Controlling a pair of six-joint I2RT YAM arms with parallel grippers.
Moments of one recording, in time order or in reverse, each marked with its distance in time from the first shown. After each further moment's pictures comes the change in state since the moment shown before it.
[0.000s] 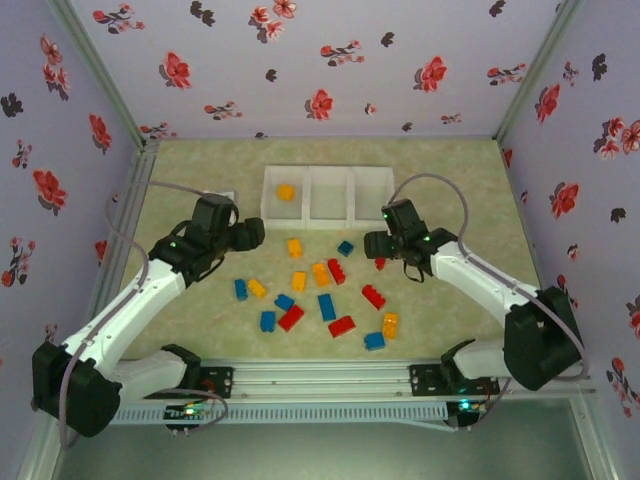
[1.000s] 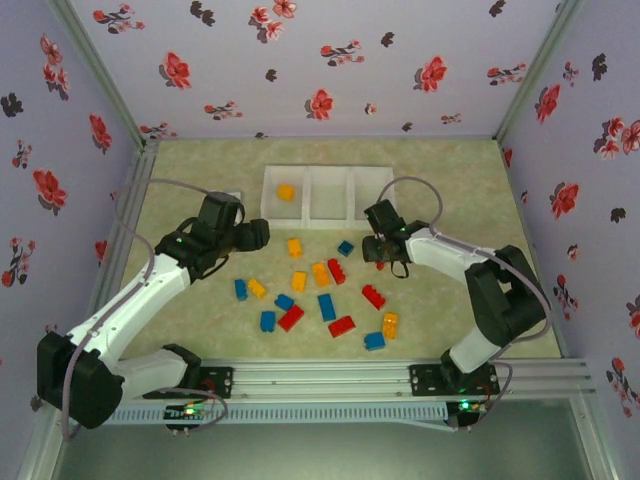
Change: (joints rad) left arm -0.020 0.045 0.023 -0.024 0.015 -0.002; right arm 0.014 0.255 0.059 0.034 -0.002 0.035
